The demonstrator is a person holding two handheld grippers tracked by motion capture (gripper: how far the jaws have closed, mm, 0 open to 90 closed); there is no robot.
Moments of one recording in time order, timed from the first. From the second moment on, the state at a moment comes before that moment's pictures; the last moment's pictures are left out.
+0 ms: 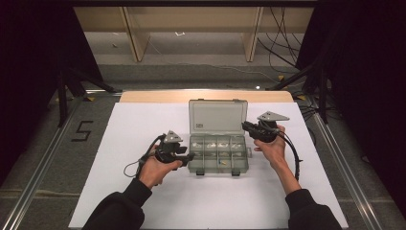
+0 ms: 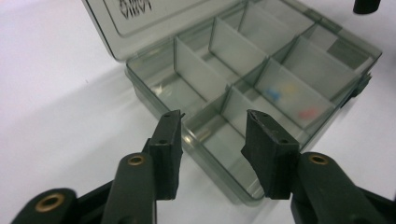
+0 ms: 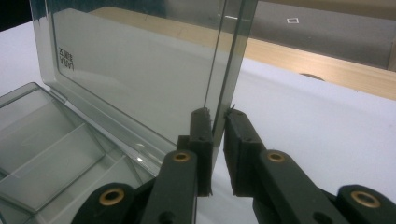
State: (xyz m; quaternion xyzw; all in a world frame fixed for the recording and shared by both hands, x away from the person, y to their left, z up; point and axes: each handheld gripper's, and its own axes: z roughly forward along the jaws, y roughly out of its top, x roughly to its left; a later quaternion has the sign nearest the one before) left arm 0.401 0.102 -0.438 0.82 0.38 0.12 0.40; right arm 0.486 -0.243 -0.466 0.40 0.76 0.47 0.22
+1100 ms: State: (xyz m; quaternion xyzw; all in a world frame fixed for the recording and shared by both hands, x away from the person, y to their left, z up) left arm 0.486 0.089 -0.351 0.79 0.38 0.19 0.44; right arm 0.486 -0.241 -0.466 0.39 0.76 0.48 0.22
